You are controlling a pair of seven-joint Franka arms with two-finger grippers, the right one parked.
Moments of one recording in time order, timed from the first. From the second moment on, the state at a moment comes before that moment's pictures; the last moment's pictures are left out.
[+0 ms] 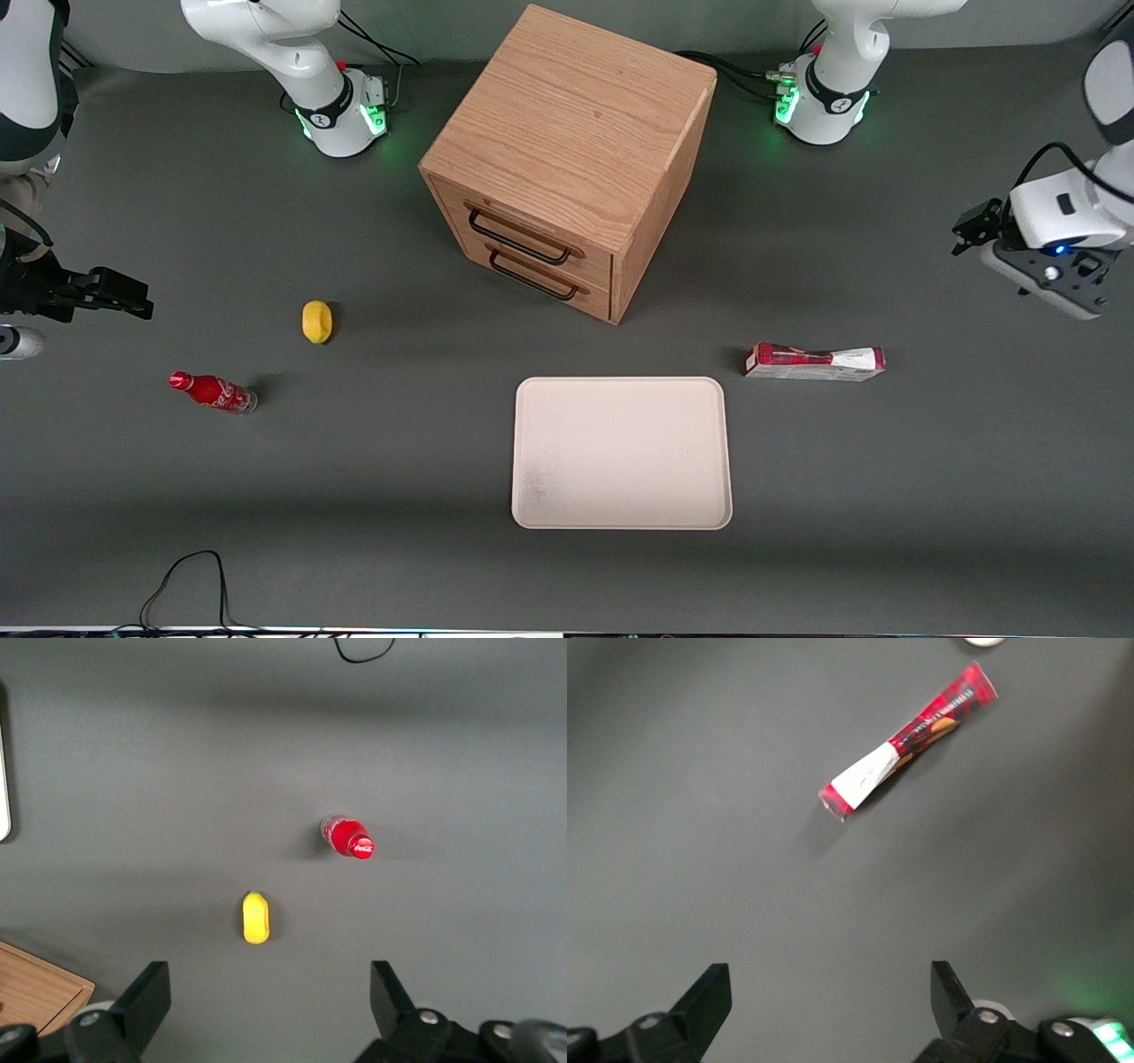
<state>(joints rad) -0.06 -0.02 0.08 -1.90 0.04 1.80 0.83</state>
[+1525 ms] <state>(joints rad) -0.16 0.37 -0.01 -2.11 -0.02 2.48 1.35</state>
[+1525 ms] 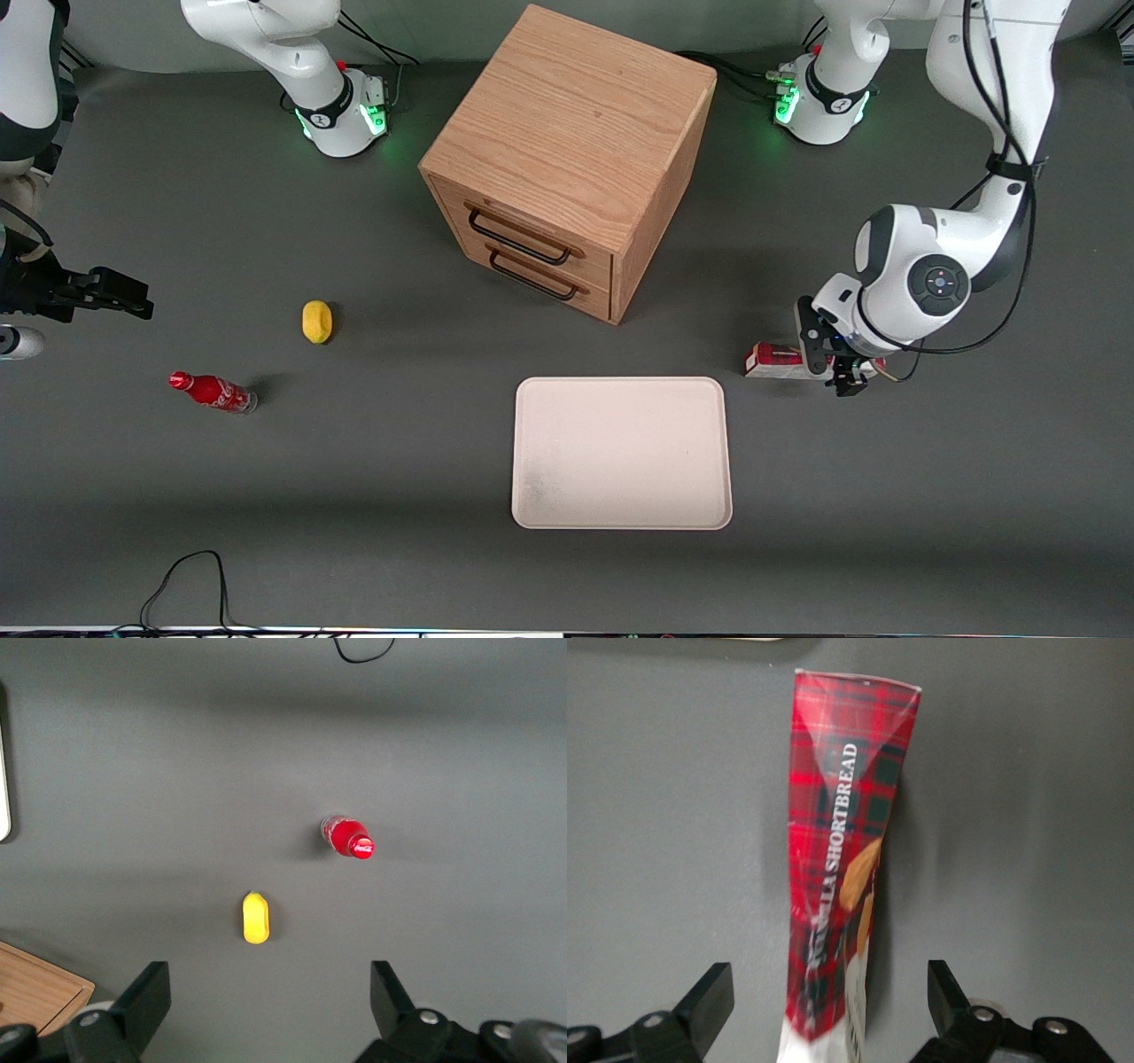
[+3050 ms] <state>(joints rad) -0.18 0.30 -0.02 -1.61 -0.09 1.88 0.76</state>
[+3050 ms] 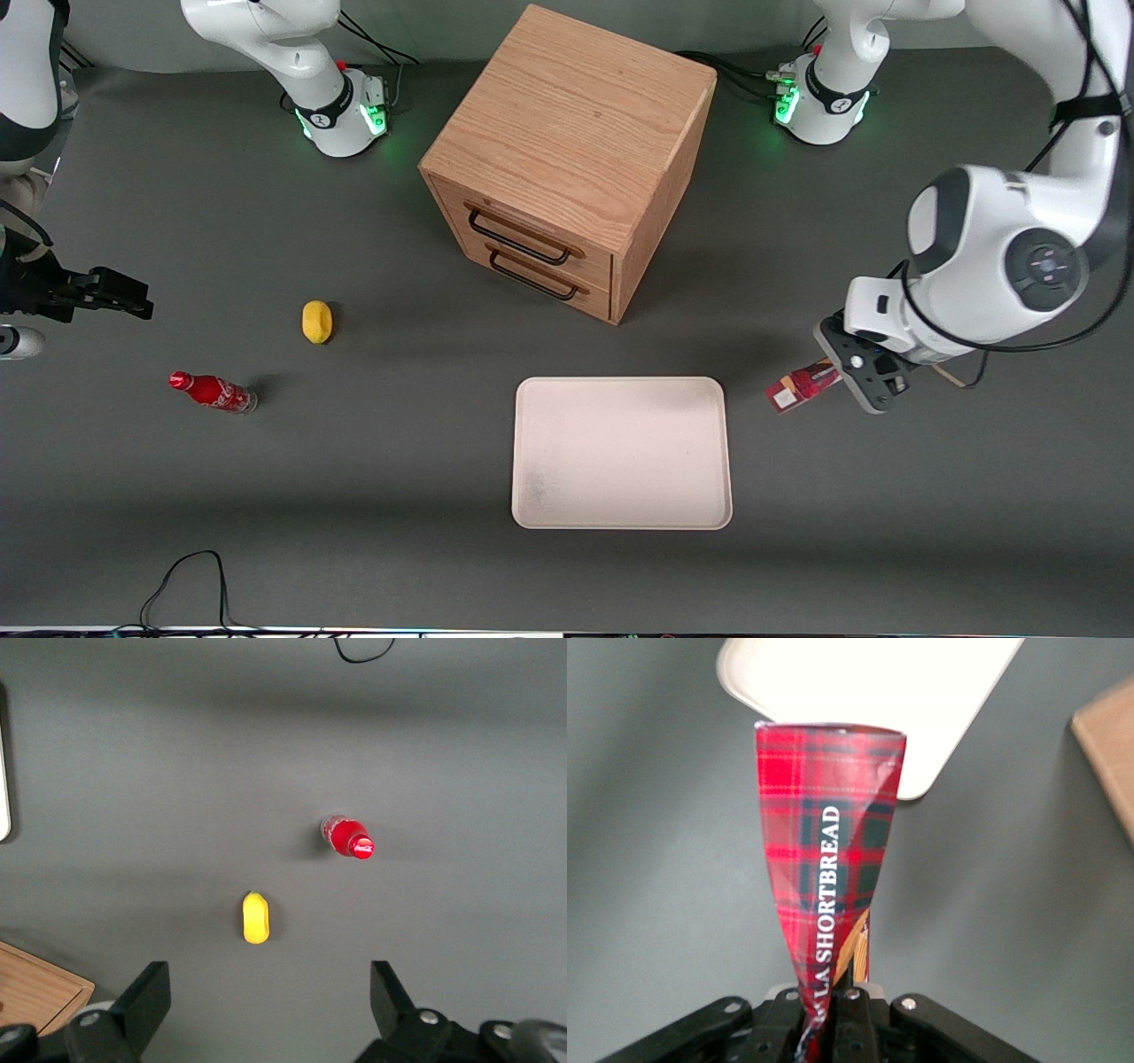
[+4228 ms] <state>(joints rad) -0.36 0.89 -0.01 -0.99 -0.10 1.94 -0.37</state>
